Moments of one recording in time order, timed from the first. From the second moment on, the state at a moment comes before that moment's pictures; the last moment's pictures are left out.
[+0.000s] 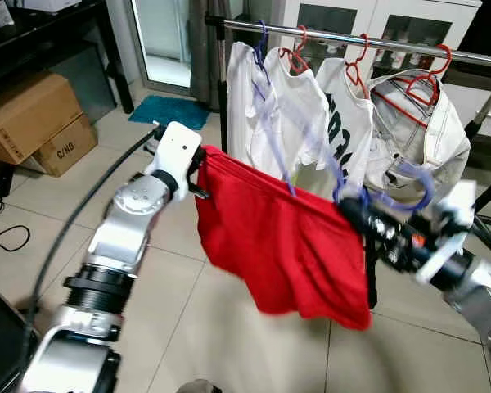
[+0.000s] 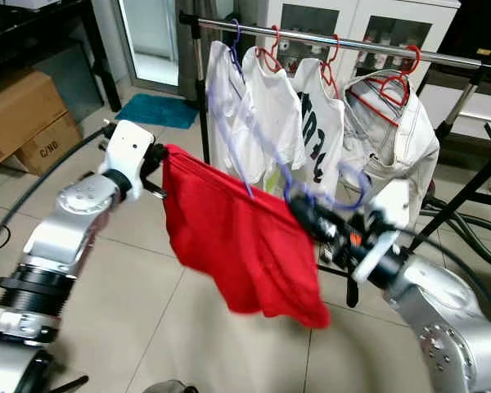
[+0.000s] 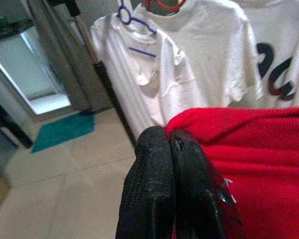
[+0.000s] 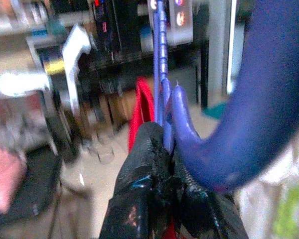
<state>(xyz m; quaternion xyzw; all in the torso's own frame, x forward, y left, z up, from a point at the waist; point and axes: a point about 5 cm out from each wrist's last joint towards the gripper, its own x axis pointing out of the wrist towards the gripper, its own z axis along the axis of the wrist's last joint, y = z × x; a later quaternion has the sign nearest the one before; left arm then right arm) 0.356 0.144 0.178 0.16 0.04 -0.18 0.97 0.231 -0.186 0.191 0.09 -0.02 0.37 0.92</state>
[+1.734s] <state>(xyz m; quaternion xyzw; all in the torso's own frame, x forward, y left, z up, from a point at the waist) 0.290 0.036 0.189 -0.07 0.00 -0.41 0.91 0.277 -0.166 0.221 0.24 -0.17 0.14 0.94</state>
